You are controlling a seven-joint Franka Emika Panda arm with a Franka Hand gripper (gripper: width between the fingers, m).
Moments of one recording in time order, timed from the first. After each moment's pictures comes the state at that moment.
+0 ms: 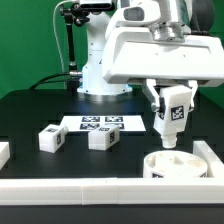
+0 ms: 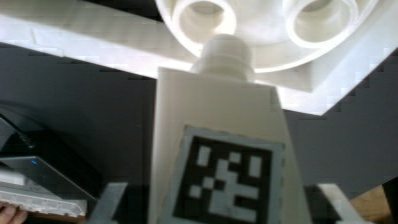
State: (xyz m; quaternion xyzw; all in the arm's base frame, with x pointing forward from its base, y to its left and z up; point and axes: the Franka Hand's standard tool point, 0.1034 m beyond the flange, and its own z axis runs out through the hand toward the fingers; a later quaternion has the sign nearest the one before) arm 0.630 0.070 0.118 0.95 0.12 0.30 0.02
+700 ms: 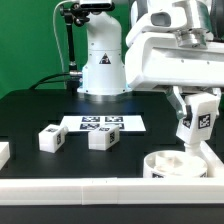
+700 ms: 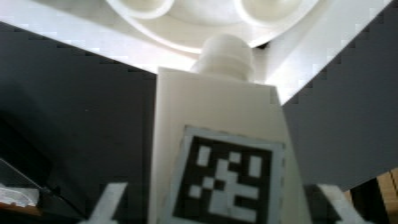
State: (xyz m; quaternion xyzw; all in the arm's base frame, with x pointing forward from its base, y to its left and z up) arm 0.642 0.101 0.110 0.94 0.17 0.30 0.02
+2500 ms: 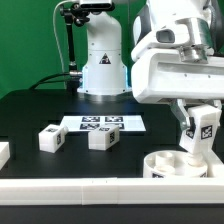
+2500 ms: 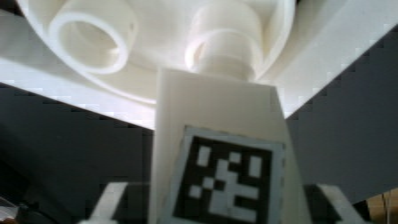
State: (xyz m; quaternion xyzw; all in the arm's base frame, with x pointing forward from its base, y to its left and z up) arm 0.623 0.114 0.086 0.94 0.18 0.30 0.02
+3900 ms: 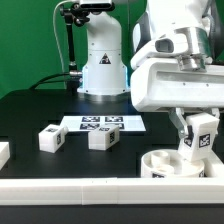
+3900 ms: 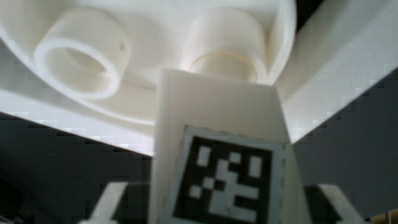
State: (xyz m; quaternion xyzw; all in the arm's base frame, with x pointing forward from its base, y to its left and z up) arm 0.619 0.111 0.072 0.94 0.18 0.30 0.02
